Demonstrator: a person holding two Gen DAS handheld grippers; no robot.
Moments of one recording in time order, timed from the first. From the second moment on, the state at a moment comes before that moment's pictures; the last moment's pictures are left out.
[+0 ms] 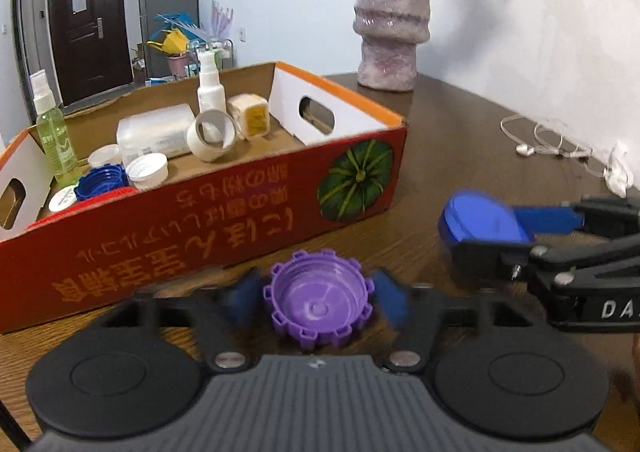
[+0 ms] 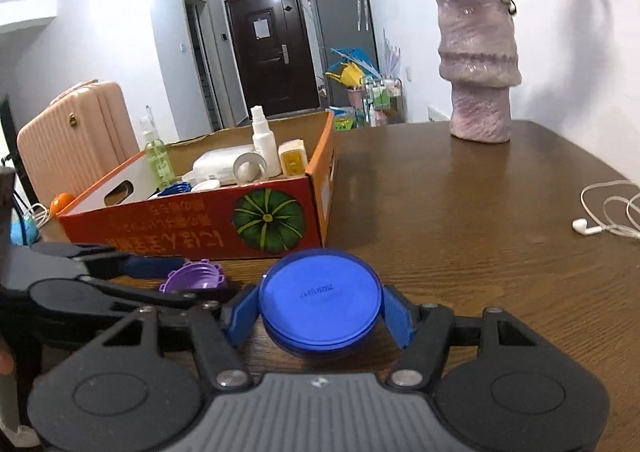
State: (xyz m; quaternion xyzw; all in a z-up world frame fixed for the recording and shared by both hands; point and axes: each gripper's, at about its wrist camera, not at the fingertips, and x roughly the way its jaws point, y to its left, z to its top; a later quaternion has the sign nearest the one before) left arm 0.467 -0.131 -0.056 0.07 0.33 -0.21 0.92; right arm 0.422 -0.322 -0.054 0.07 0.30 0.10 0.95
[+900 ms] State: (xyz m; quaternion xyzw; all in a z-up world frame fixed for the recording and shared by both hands) left arm 0.170 0.022 0.014 -0.02 0.23 -0.05 0.97; right arm 0.224 -0.218 -0.024 -0.02 0.27 0.20 0.94
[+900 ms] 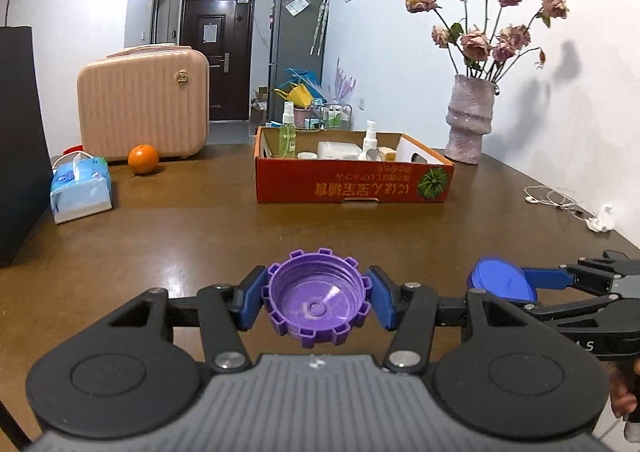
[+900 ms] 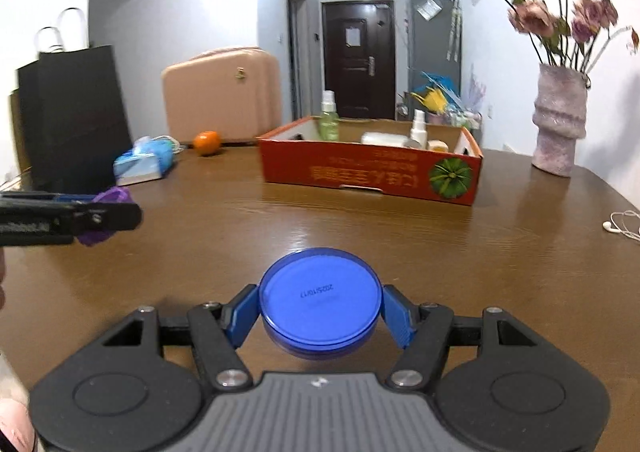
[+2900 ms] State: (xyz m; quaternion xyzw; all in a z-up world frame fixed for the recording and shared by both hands) left arm 0.604 -0.048 0.018 -0.03 0.36 -0.11 0.93; right arm 0.610 -0.219 -0.011 -0.15 0.32 0.17 0.92
